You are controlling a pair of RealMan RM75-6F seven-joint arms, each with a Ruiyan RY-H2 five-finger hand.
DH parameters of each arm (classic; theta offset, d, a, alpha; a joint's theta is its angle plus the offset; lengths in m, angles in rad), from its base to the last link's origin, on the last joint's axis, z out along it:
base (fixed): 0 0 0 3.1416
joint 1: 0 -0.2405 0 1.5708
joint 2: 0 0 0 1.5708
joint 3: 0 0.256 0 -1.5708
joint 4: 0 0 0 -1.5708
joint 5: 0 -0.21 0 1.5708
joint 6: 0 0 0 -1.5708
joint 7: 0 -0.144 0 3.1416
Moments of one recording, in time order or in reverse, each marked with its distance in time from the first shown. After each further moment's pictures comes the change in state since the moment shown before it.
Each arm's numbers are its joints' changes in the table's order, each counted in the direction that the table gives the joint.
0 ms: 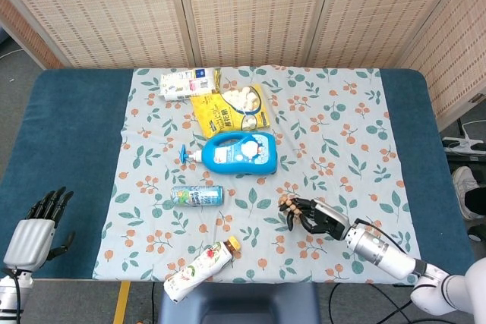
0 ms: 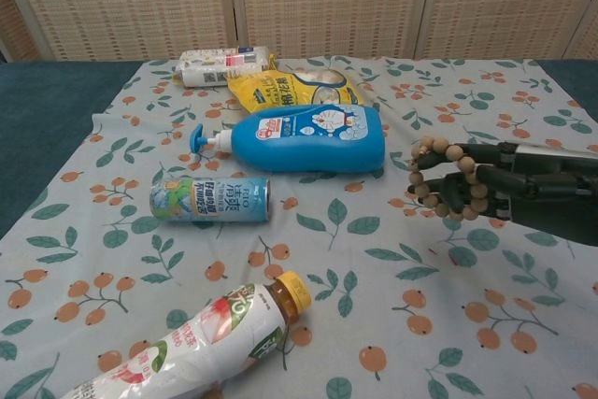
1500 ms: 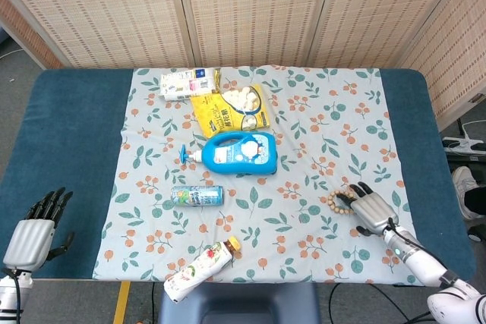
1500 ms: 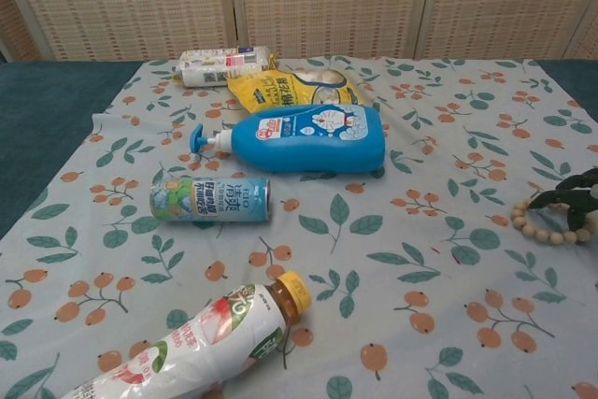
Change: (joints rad) left arm -0.001 0.002 0.001 -0.006 0.005 -0.002 -0.014; right arm 0.156 0.183 0.160 -0.207 -0.383 -0.344 1.937
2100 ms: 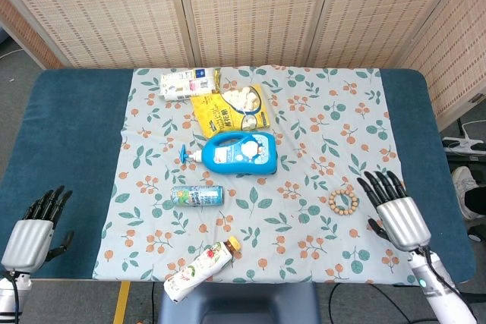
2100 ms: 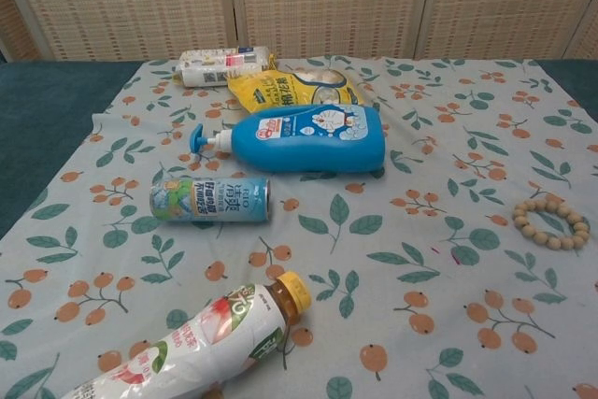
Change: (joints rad) left arm -0.011 -0.006 0.001 0.012 -0.041 0.055 0.002; right arm 0.286 0.048 0.034 -0.190 0.175 0.610 0.116
